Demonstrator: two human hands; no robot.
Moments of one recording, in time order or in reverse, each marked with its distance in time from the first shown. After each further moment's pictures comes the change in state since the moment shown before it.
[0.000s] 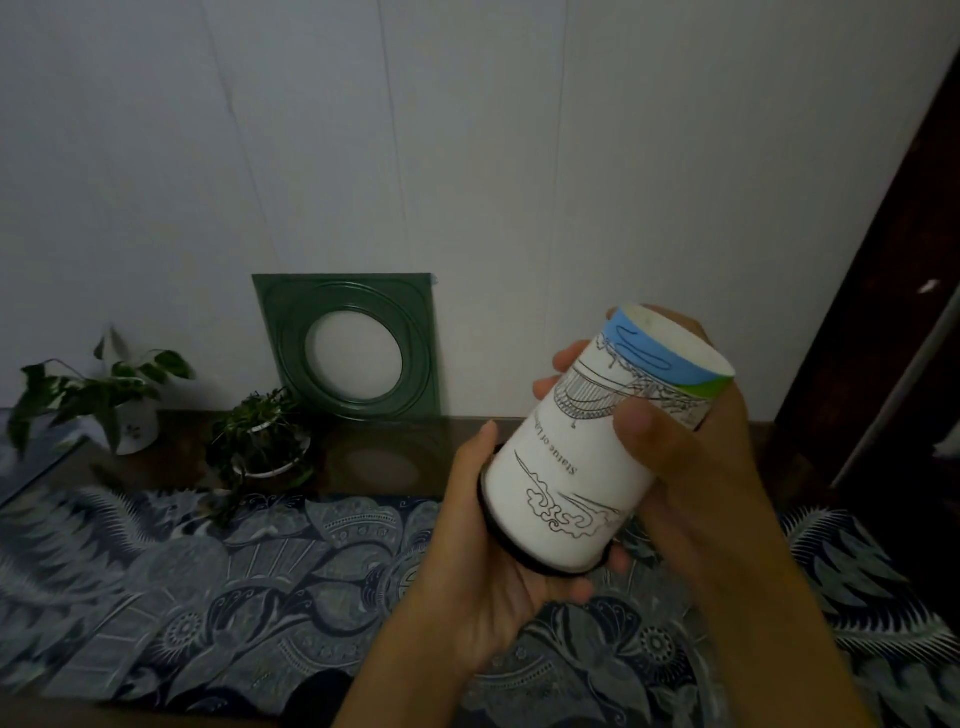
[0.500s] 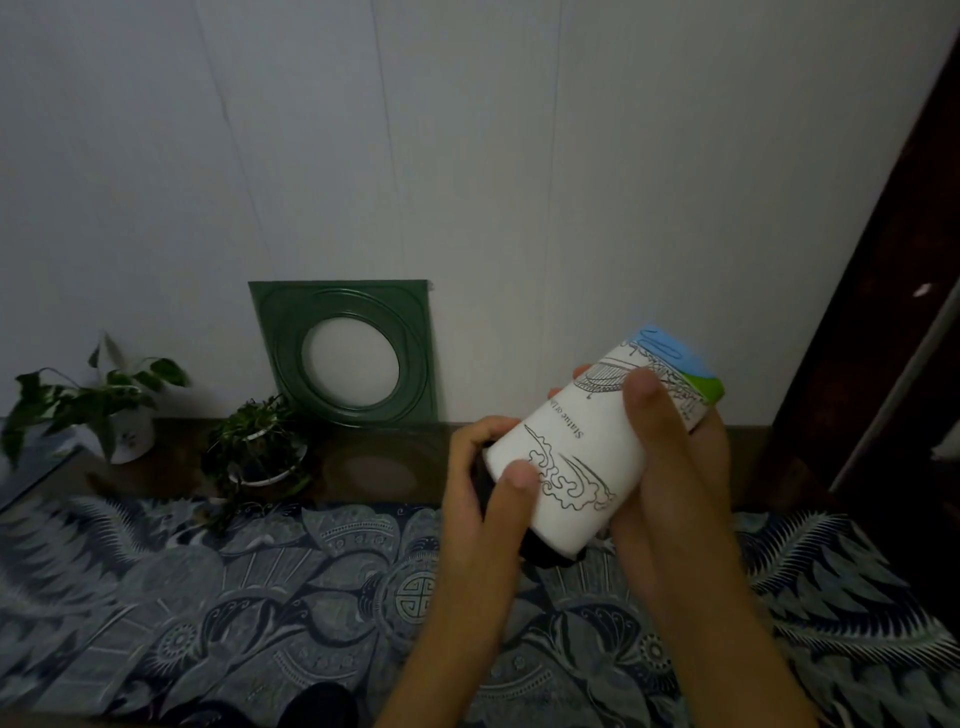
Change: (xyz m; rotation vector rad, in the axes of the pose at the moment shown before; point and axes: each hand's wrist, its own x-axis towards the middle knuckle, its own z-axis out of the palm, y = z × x) left_hand 0.013 -0.013 0.002 0.431 0.346 0.625; right_hand -0.003 0.019 0.009 0.195 0.386 0.116
